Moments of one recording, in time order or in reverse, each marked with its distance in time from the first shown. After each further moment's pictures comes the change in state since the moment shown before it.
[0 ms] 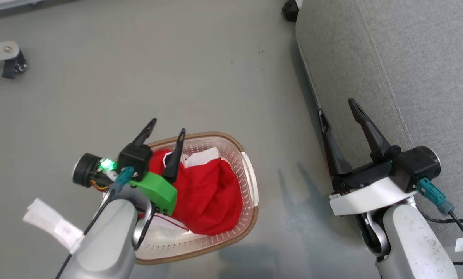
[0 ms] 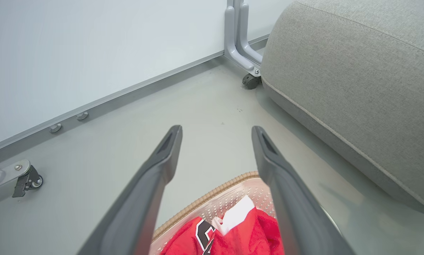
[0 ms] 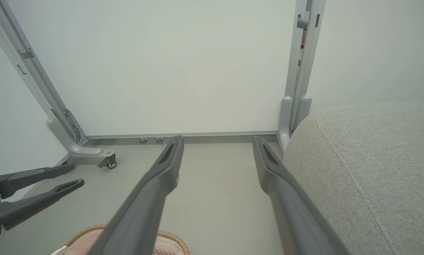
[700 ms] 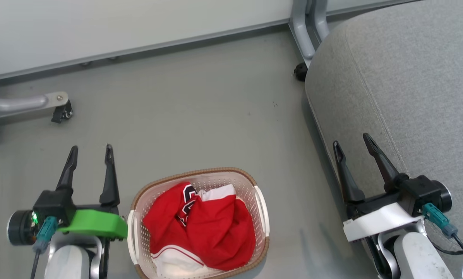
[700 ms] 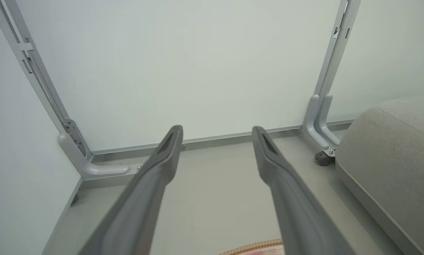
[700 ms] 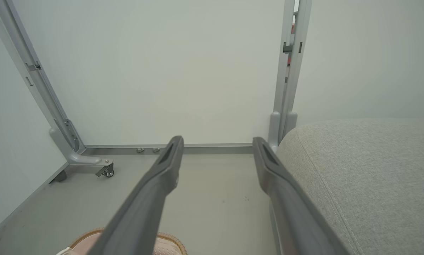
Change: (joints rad) left arm 0.327 -0.071 0.470 -0.338 0.076 -0.012 0.000; right arm 0.123 0.000 -0.069 0.035 -0.030 0.000 0.000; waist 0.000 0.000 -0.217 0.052
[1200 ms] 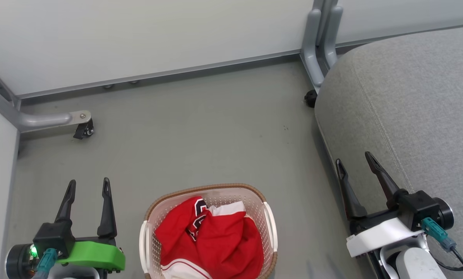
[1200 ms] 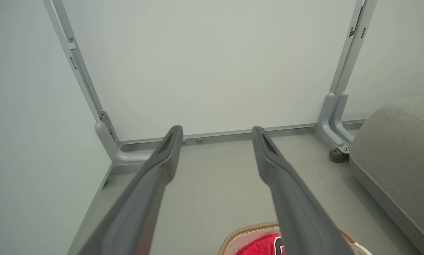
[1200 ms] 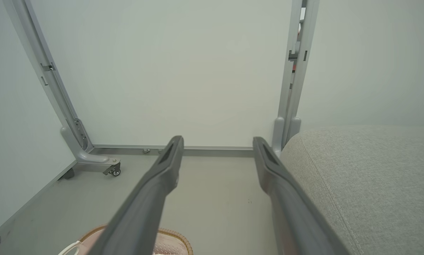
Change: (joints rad) left arm 0.145 -0.034 0.075 -0.044 0.054 -0.035 0.000; right arm 0.070 0.000 -0.014 0.008 -0.019 0.000 0.000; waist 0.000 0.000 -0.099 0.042
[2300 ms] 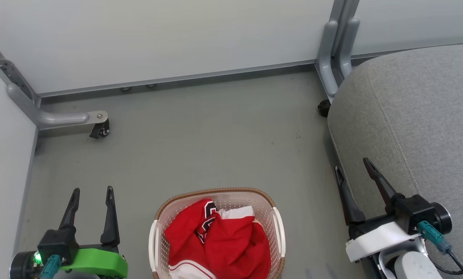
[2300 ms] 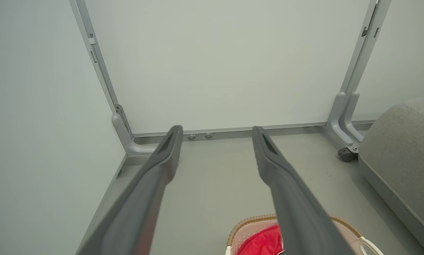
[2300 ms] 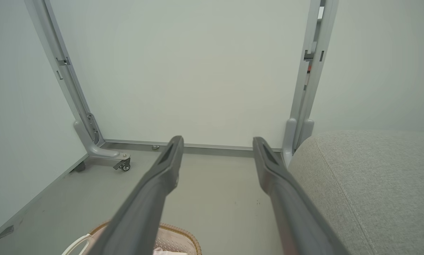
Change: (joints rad) left arm 0.029 -0.018 0.012 0.005 0.019 -0.019 0.000; right arm 0.010 0.000 0.003 0.023 -0.012 0.000 0.000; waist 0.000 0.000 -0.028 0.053
